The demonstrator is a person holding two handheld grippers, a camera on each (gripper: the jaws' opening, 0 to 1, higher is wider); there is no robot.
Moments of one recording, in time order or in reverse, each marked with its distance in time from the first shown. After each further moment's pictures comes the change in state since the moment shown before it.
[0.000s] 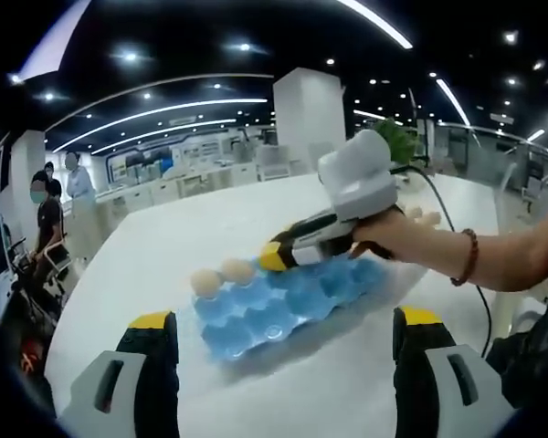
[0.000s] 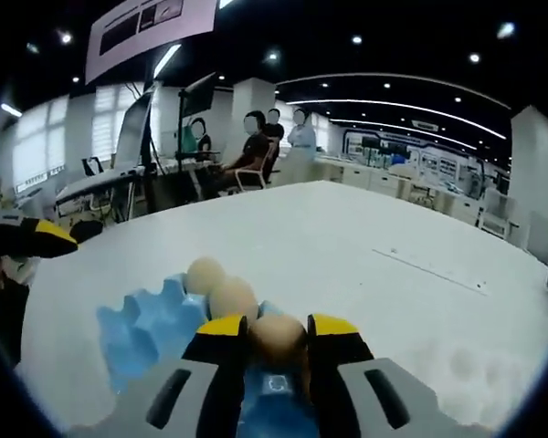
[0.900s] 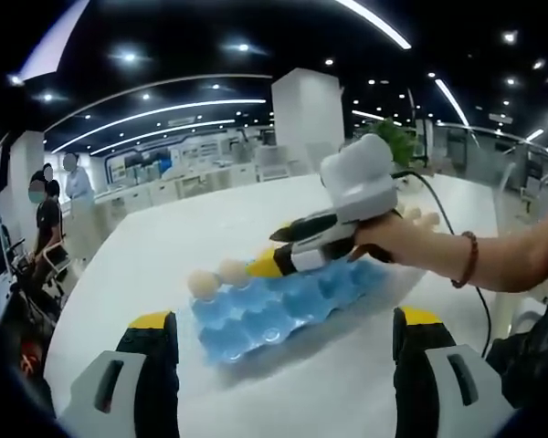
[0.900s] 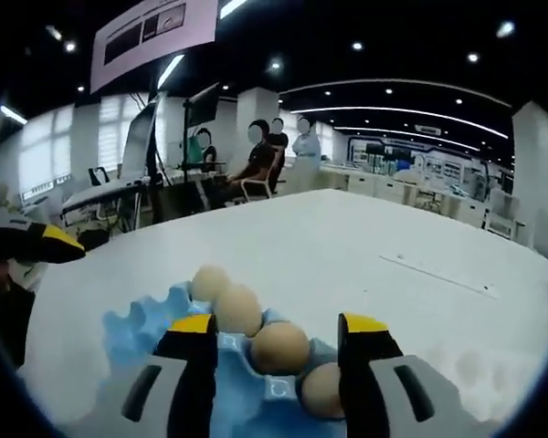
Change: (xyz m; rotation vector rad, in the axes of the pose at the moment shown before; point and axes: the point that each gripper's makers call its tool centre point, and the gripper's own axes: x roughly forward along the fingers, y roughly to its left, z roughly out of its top) left arm 0.003 -0.002 0.002 0.002 -0.003 -0.004; right arm 0.001 -0.001 0.009 0.041 -0.067 0.063
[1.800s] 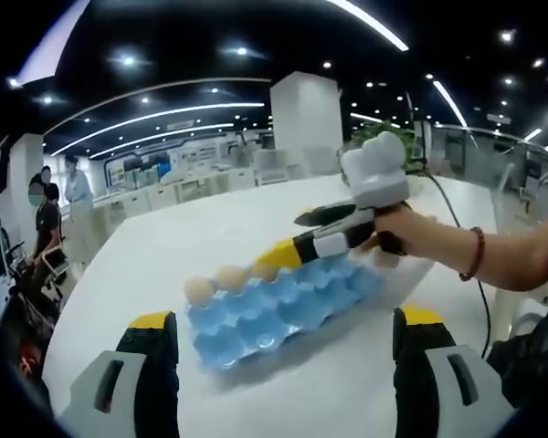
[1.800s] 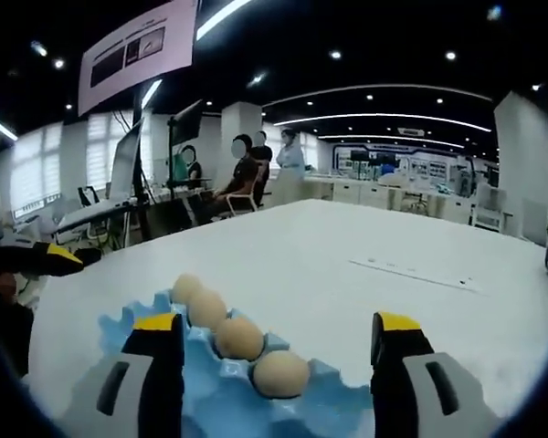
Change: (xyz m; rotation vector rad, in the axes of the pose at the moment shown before) left arm 0.001 -0.006 0.005 0.005 -0.018 -0.005; right arm -0.031 -0.037 0.004 0.044 -0.045 -0.090
